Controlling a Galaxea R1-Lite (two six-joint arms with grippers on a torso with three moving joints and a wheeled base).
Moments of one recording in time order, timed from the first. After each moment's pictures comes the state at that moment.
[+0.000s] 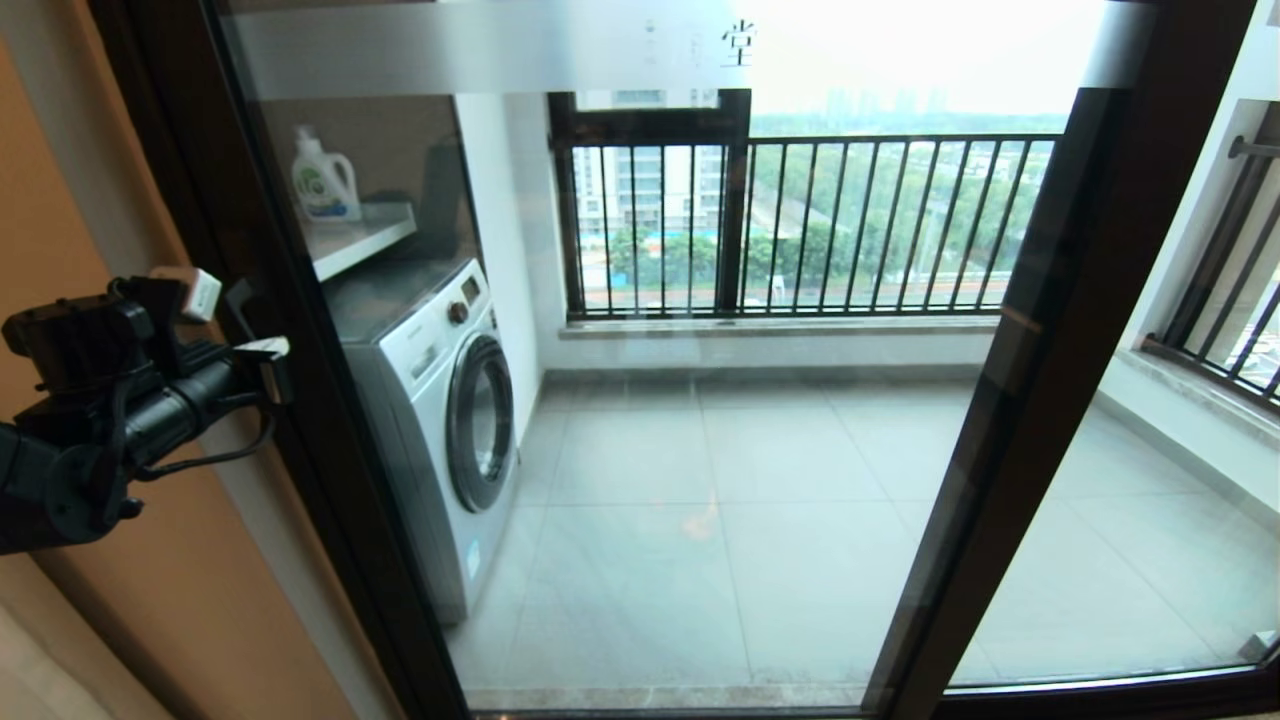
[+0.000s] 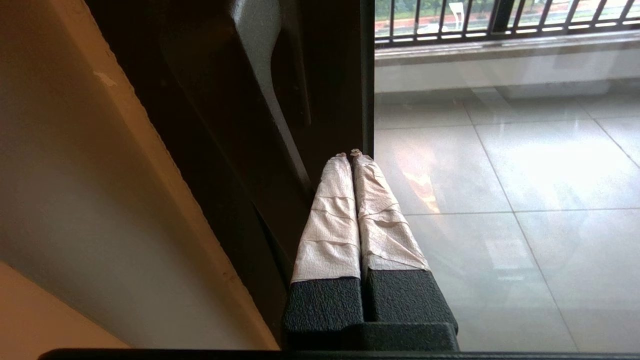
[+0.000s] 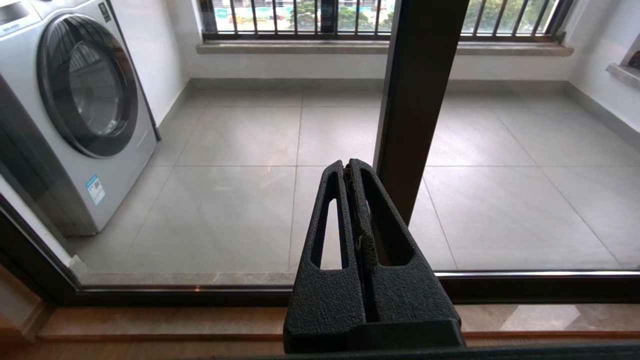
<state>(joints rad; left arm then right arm) 0.24 1.93 -0.90 -0.94 -0.16 0.11 0.00 0.00 -0.01 0.05 0.03 -0.05</state>
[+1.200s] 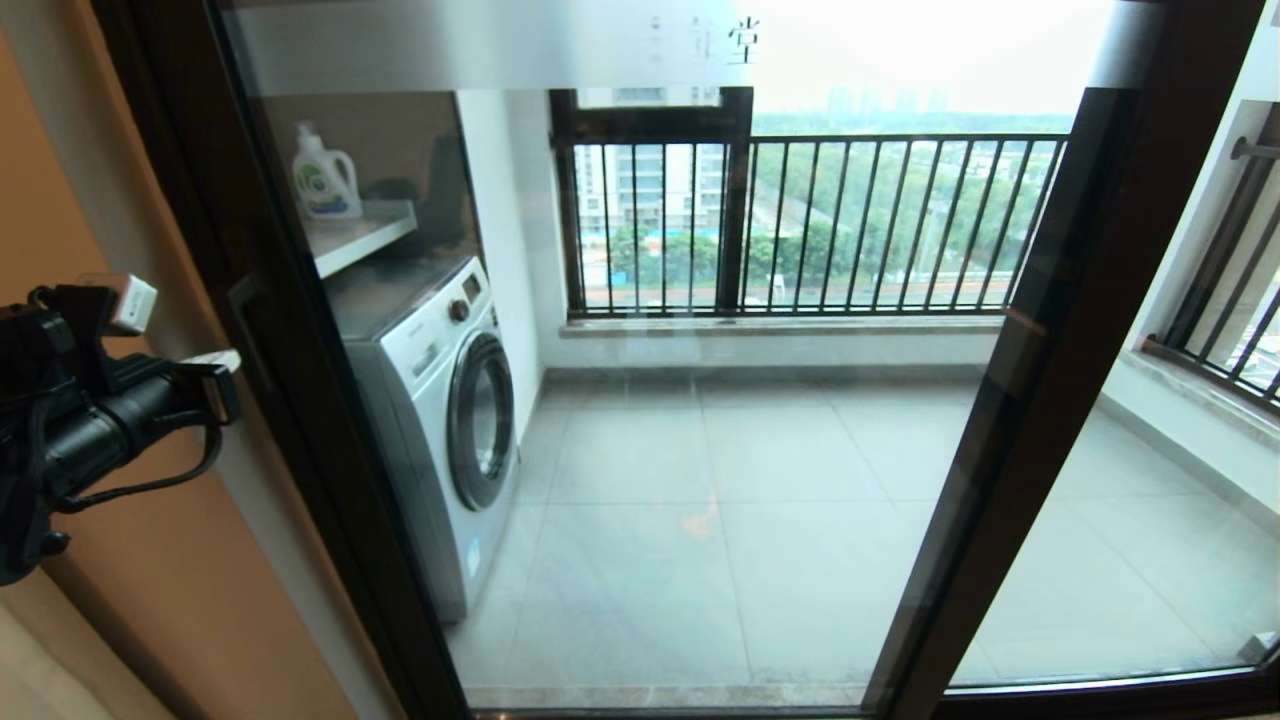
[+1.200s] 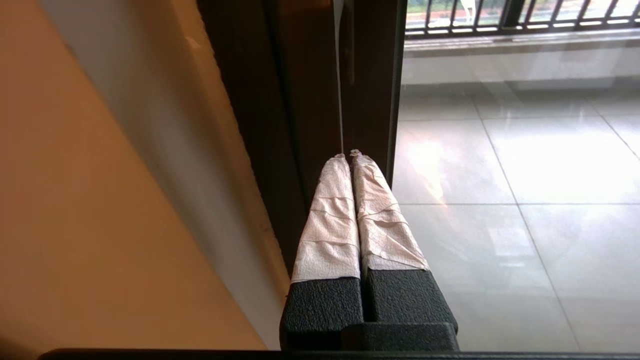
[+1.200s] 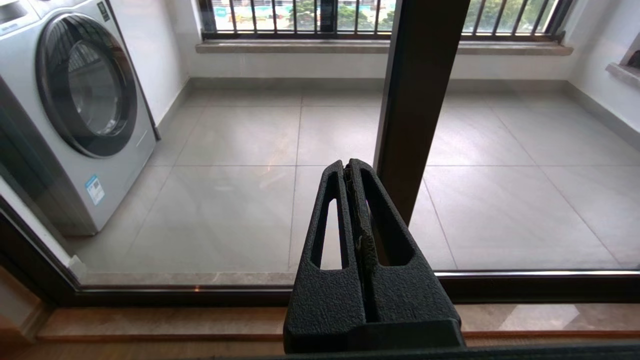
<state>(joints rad) 0.29 1.77 -0.76 -0.94 -0.22 0.10 0.00 0.00 -0.01 0.05 0.03 -0.05</state>
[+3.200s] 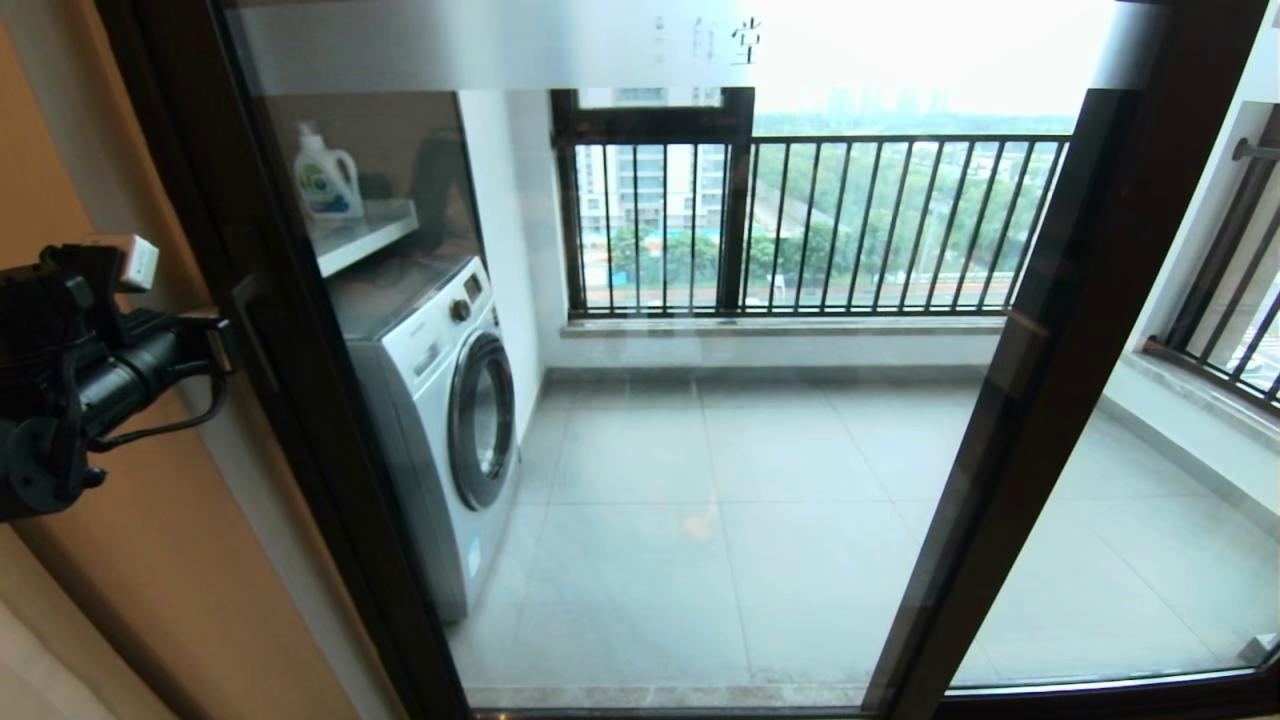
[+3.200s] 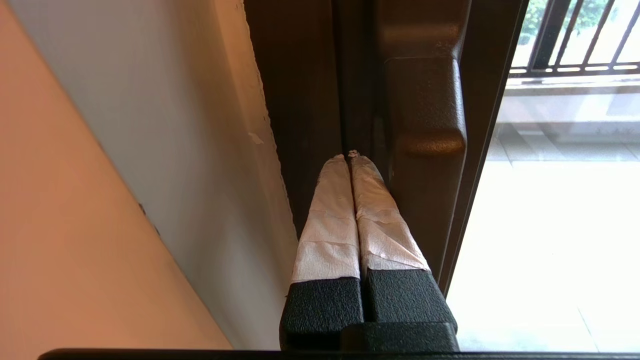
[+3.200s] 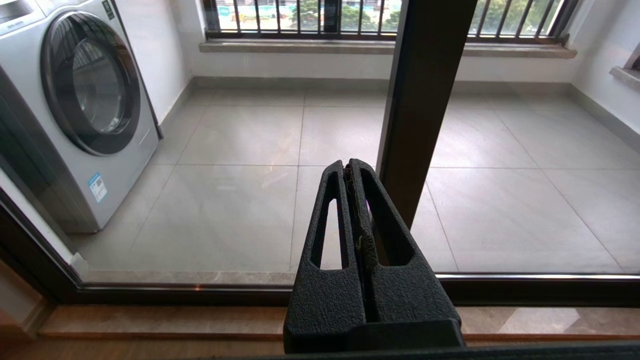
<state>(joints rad) 0.26 1.91 -1.00 -0.94 -0.21 0.11 0.00 0.00 -0.01 0.05 0.03 -0.05</state>
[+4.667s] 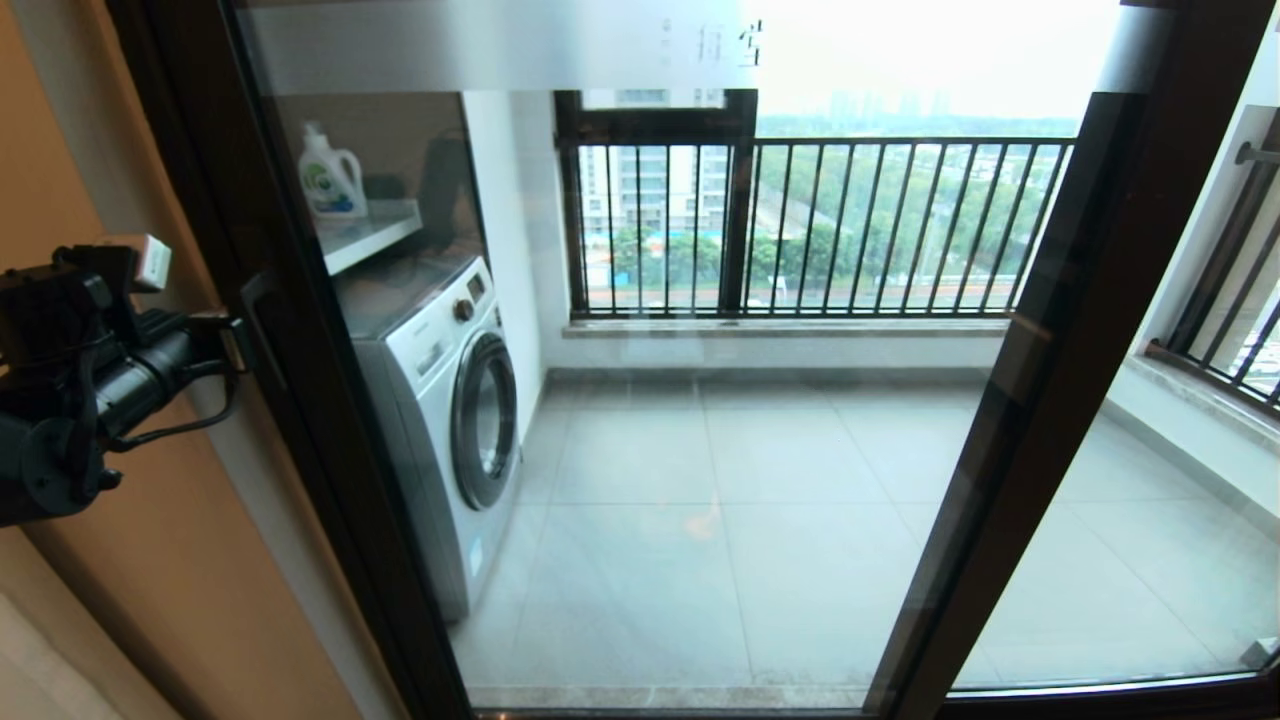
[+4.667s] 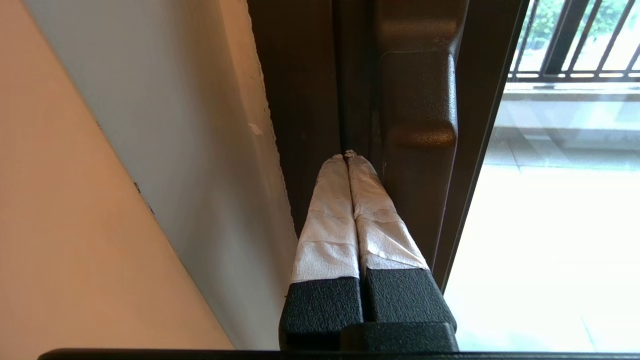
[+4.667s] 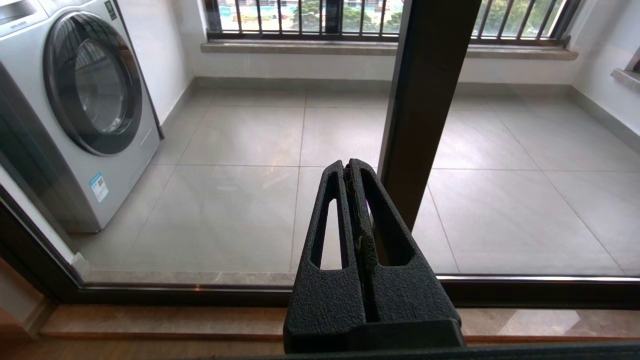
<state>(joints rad) 0.17 1.90 -0.97 -0.94 -0.16 0.11 0.00 0.00 -0.01 0.05 0.03 -0.05</state>
